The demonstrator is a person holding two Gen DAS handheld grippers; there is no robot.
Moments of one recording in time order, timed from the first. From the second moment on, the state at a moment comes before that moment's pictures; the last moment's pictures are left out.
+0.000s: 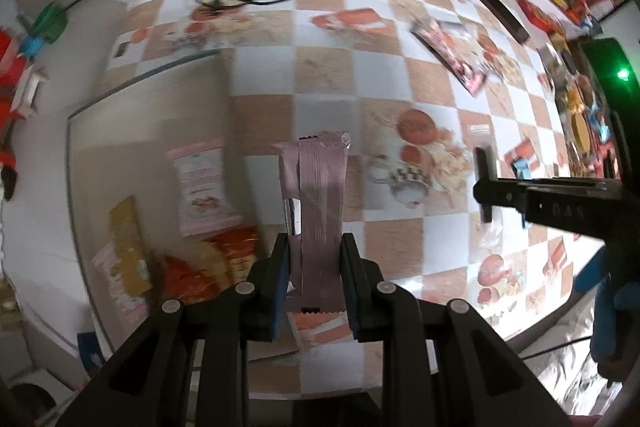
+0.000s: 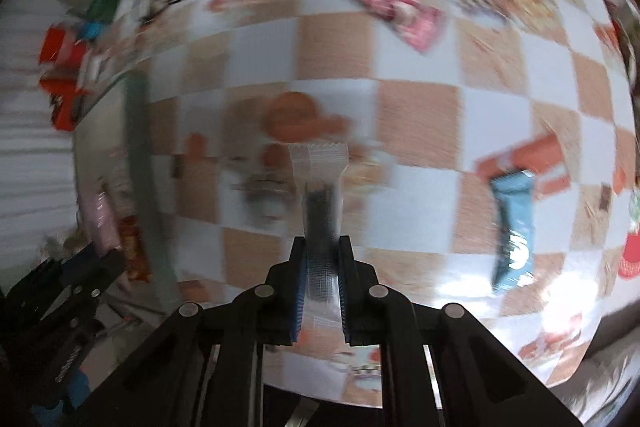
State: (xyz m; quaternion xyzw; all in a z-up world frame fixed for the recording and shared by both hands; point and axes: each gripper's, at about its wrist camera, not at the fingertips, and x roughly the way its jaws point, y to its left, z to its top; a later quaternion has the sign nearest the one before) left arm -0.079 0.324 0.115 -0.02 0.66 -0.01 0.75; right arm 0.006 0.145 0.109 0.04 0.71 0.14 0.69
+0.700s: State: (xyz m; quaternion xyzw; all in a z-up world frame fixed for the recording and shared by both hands) left arm -0.104 0.437 0.086 -0.06 0.68 0.08 0.72; right arm -0.007 0.370 0.100 -0.05 0.70 0.28 0.65
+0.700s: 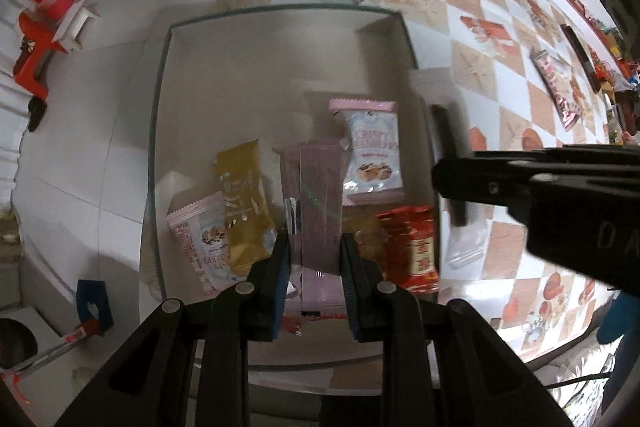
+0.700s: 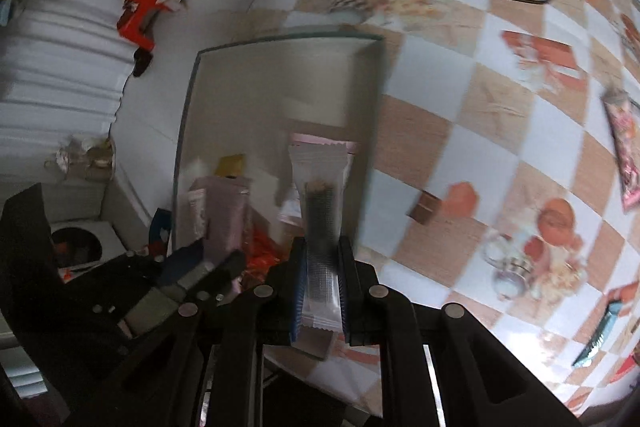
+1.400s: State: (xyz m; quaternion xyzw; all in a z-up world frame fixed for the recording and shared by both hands) left arm -0.110 0.447 0.099 -0.06 0.66 0.12 0.74; right arm -0.017 0.386 0.095 -0.10 0.69 0.24 0.67
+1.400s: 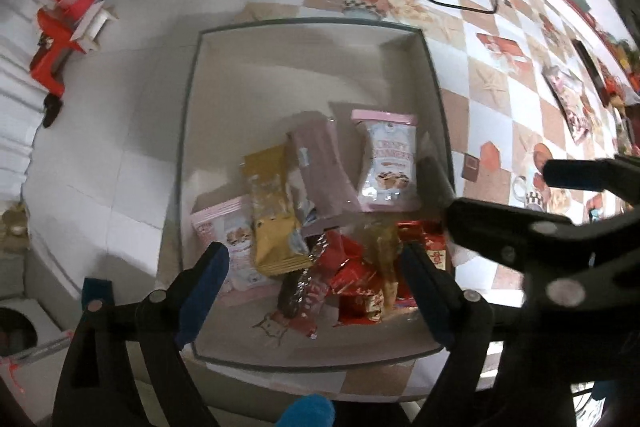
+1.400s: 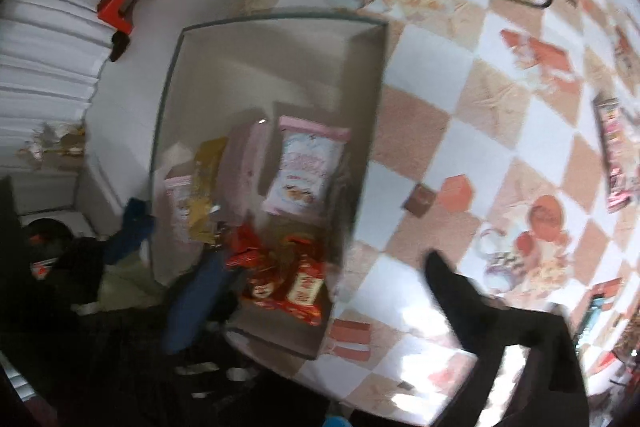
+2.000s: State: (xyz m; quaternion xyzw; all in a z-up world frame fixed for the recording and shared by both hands) left arm -0.127 0.458 0.098 -0.07 0.68 0.14 0.71; right arm -0.031 0.398 0.118 -0.17 0.65 0.25 0.69
